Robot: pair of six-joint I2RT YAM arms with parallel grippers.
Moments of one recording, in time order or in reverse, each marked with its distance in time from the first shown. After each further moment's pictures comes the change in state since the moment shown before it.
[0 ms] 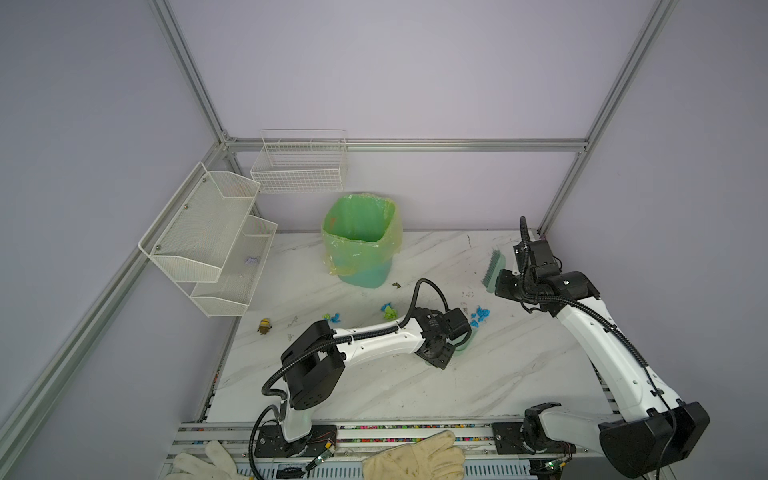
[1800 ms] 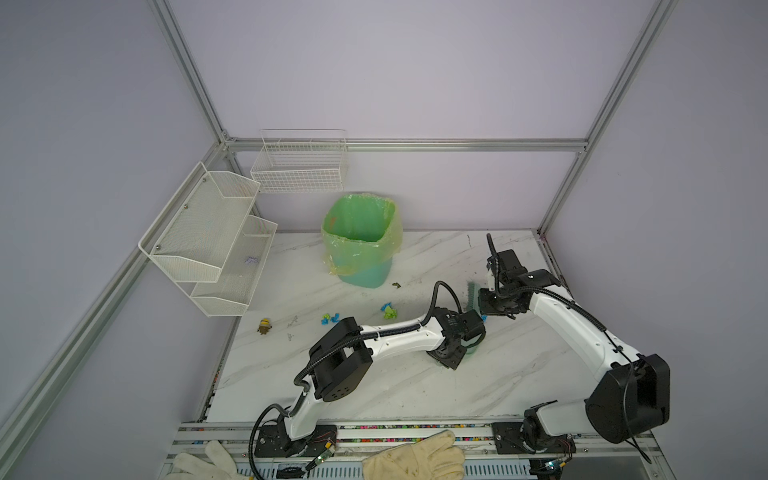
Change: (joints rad) left arm -0.014 0.182 0.181 -0.069 0.000 0.029; right arm 0.043 0.142 -0.126 0.010 -0.139 -0.146
